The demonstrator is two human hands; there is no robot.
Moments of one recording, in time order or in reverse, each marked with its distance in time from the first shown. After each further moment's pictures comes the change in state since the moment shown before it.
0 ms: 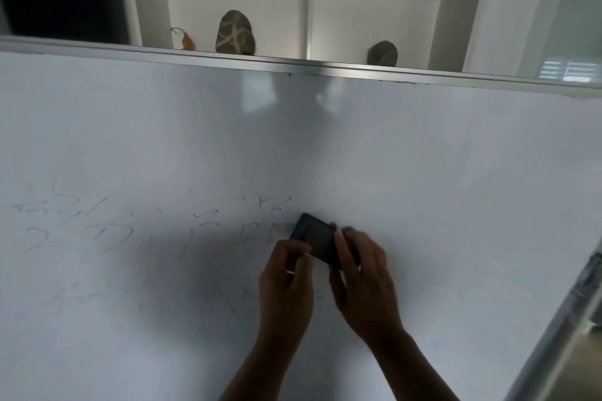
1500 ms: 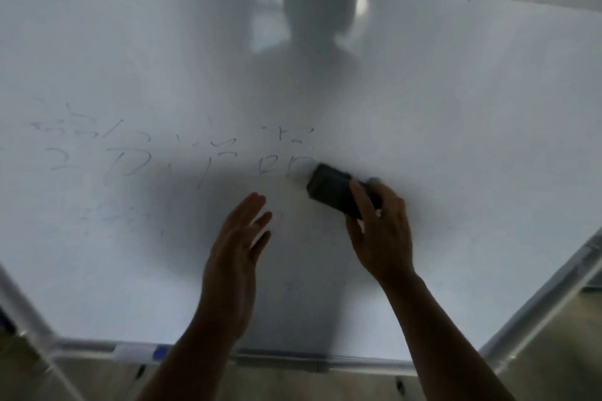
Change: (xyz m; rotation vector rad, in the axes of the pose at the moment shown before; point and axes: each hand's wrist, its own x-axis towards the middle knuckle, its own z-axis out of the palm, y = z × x) left_hand -0.031 -0.013 -0.088 -0.502 -0.127 -0.278; right_hand -0.014 0.005 0.007 0.030 -0.024 0.043
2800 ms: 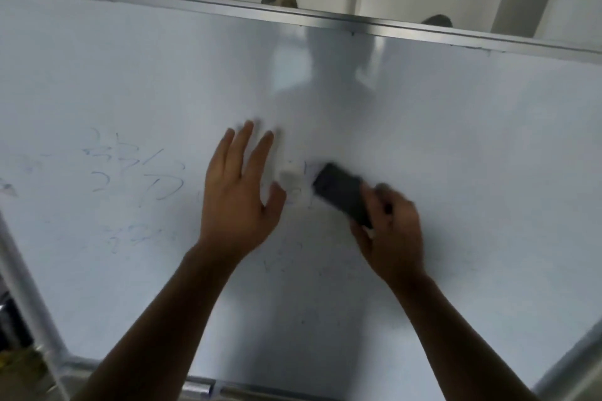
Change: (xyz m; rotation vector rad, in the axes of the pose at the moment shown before) left_hand 0.096 0.055 -0.011 1.430 0.142 0.842; right_hand 0.056 -0.008 0.008 -0.016 0.024 -0.163
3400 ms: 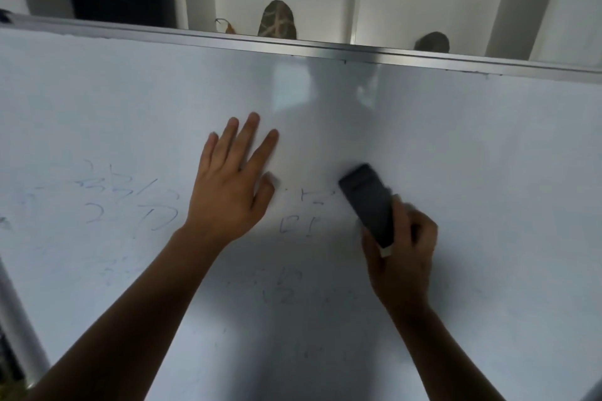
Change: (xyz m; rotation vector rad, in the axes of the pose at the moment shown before) left_hand 0.056 -0.032 0.011 0.259 -0.066 0.232; right_hand 0.004 -0.003 0.005 0.146 0.176 0.267
